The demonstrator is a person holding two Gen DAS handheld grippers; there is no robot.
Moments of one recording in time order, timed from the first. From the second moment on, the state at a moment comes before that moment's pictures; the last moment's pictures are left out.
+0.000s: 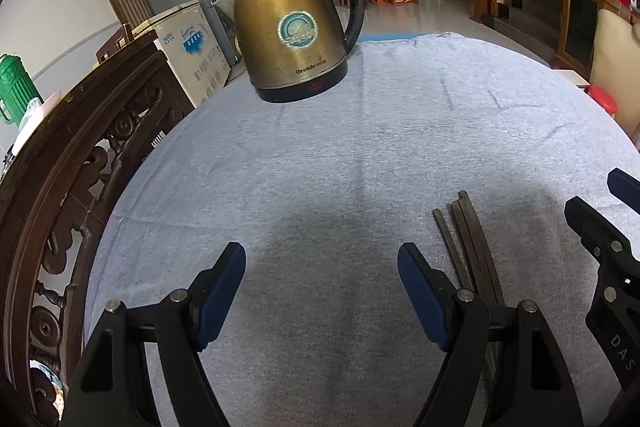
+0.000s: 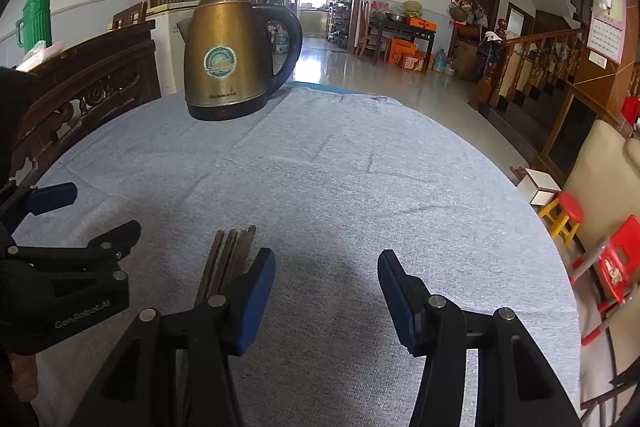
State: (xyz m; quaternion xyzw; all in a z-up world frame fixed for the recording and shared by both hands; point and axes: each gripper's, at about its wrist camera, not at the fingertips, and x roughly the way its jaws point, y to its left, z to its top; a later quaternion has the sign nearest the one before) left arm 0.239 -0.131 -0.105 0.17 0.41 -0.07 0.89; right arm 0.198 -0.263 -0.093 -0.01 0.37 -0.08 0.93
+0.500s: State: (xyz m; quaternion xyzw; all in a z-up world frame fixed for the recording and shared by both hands) left arm 0.260 -0.138 -0.127 0.17 0.43 -0.07 0.88; right arm 0.203 -0.270 -0.094 -0.02 0.37 -0.08 0.93
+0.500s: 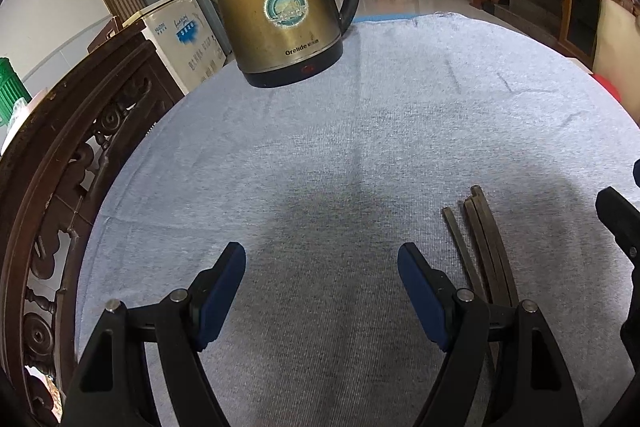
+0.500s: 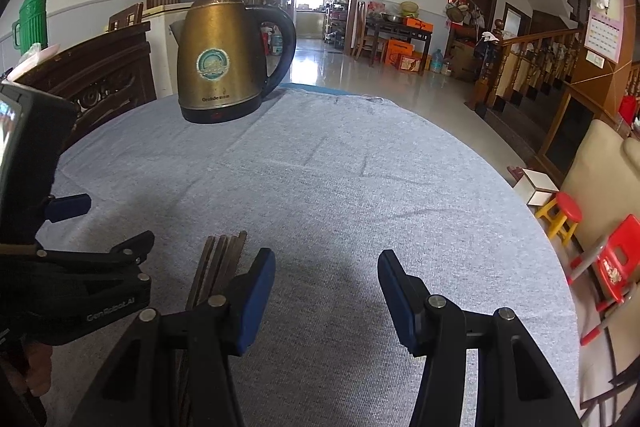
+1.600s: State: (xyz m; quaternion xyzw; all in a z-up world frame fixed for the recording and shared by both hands) left arm 0.278 -0.152 -0.153 0.08 0.48 -0.18 0.86; right arm 0.221 -0.310 -0.132 0.17 0.39 0.02 0.90
